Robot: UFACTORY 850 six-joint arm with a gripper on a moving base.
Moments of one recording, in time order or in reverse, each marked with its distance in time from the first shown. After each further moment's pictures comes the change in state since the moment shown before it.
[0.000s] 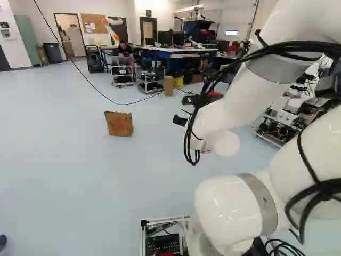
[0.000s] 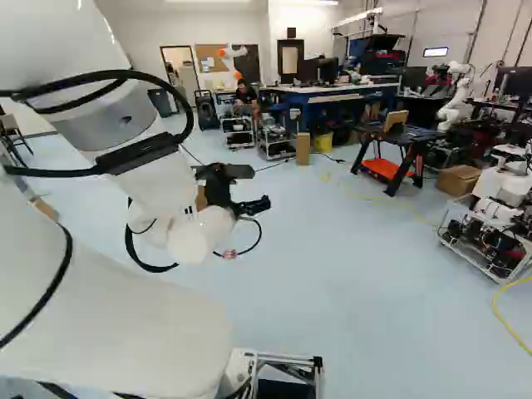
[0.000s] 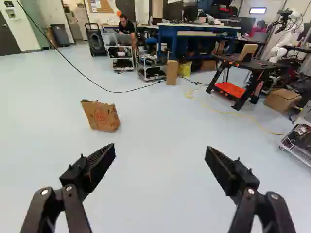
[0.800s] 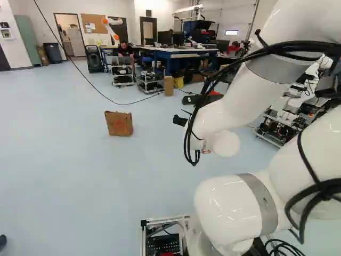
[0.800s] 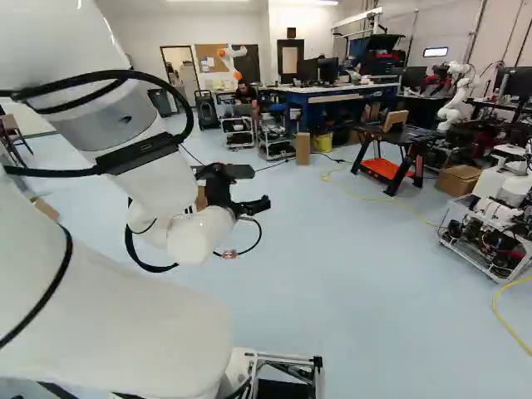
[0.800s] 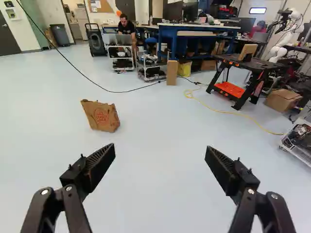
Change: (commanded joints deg) arm 0.0 0.0 0.0 0.0 0.0 0.0
